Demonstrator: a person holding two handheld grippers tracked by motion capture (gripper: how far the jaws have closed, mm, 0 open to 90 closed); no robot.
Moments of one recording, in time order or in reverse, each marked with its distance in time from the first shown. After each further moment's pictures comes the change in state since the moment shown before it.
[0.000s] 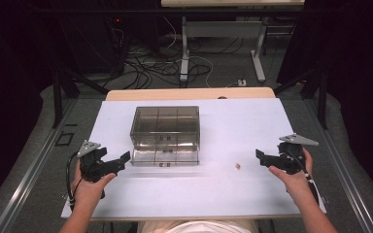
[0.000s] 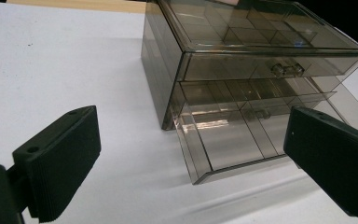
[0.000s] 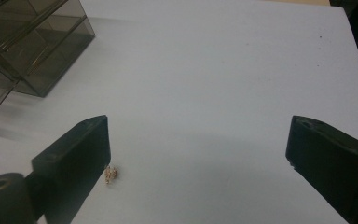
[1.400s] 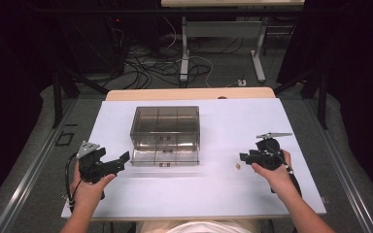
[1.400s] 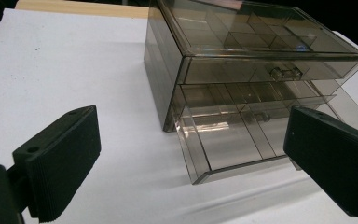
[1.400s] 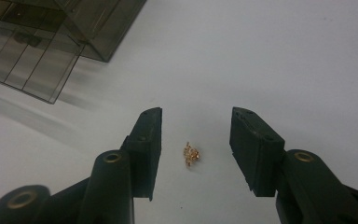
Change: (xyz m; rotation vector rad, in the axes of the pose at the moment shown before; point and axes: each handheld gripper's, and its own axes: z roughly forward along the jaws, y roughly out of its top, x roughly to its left) left arm -0.003 -0.001 -0.005 -0.018 0.014 -0.002; right arm 0.041 0.012 0.027 0.226 0.172 0.034
